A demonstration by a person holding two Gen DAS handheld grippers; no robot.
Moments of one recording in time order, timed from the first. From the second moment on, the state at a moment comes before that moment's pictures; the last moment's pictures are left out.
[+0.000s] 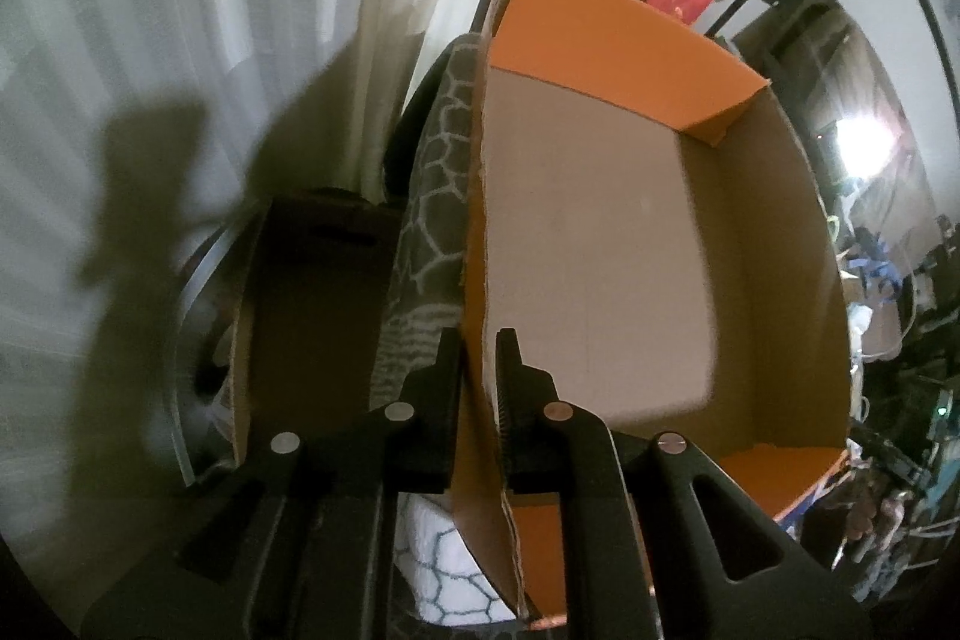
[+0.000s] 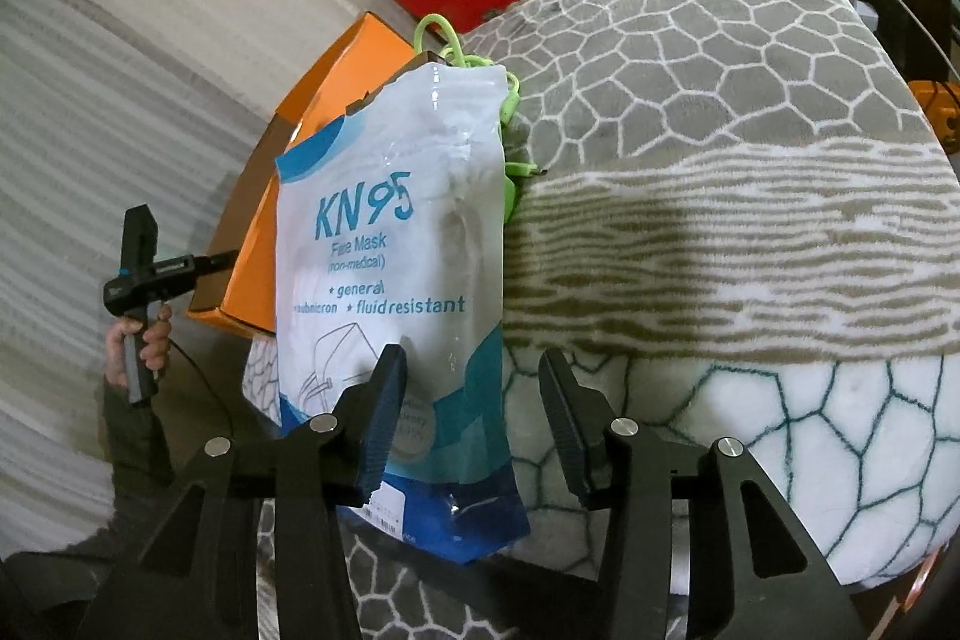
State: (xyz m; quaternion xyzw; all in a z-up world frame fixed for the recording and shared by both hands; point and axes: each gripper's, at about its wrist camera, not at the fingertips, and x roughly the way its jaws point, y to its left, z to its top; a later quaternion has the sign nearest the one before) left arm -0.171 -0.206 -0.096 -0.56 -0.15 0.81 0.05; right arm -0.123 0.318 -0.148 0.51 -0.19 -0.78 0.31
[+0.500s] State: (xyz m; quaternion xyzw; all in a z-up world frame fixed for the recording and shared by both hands) left arm -0.165 -0.206 -0.079 -0.56 -0.13 0.82 0.05; right arm -0.120 0.305 -0.140 0.50 -0.20 -0.77 0.35
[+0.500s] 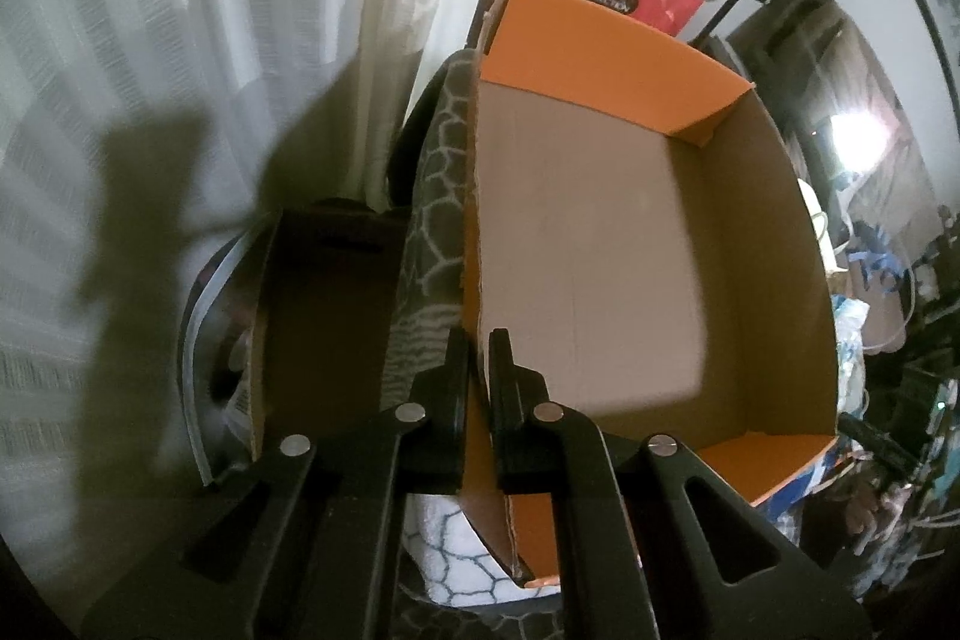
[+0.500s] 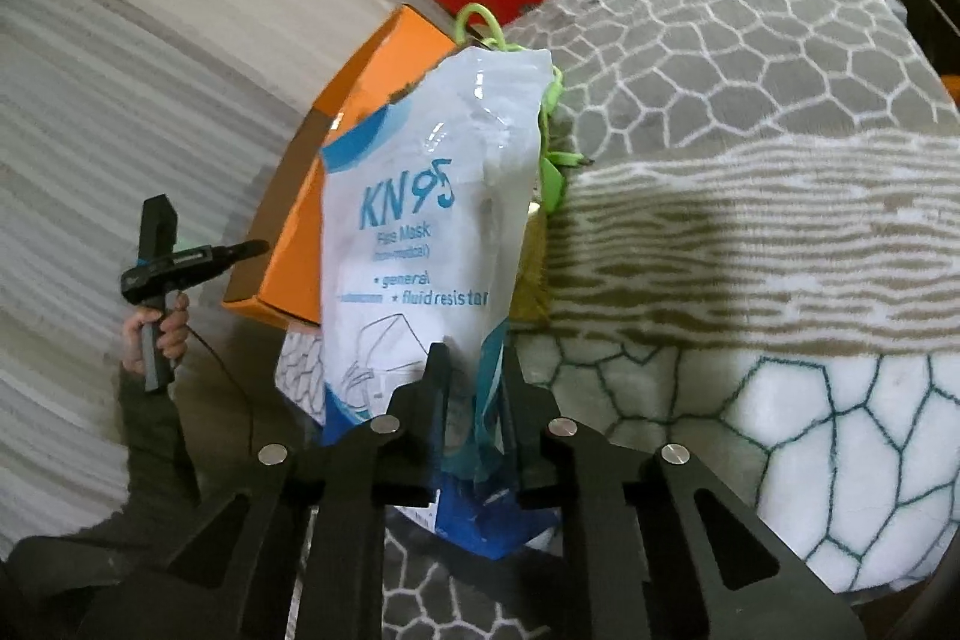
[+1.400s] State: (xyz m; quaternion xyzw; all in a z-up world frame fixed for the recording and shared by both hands) left arm -0.166 -0.209 -0.076 -0.55 -0.15 0.82 0.05; right arm -0.150 0.259 0.009 0.44 -0.16 -0.79 0.39
